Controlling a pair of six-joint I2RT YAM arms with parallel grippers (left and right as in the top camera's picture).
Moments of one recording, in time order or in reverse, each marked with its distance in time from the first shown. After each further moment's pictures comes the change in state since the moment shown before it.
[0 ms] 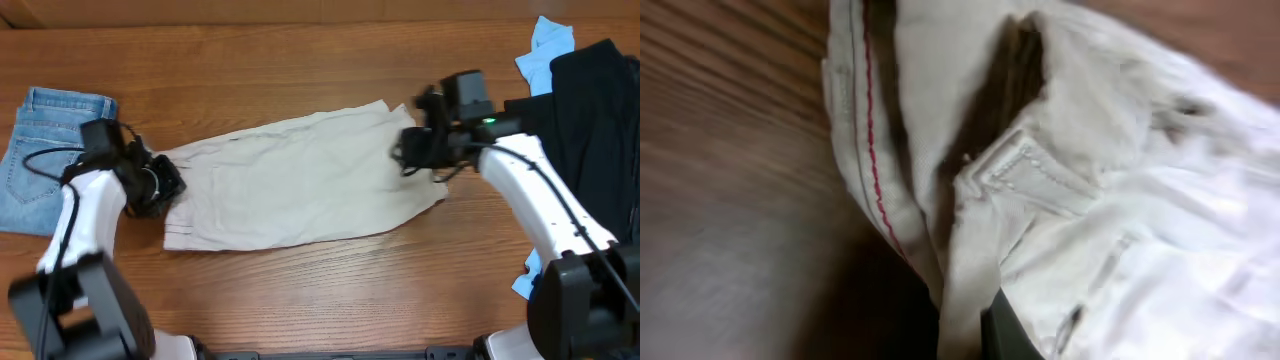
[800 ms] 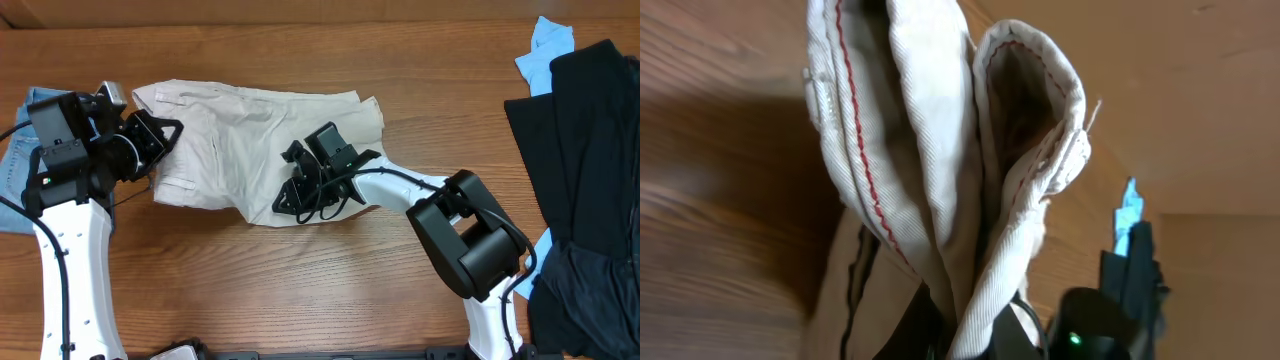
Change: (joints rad) left arm -0.019 -0.270 0.134 0.045 0.310 -0.231; right arm 0.410 0.460 0.008 0.518 -0.351 0.230
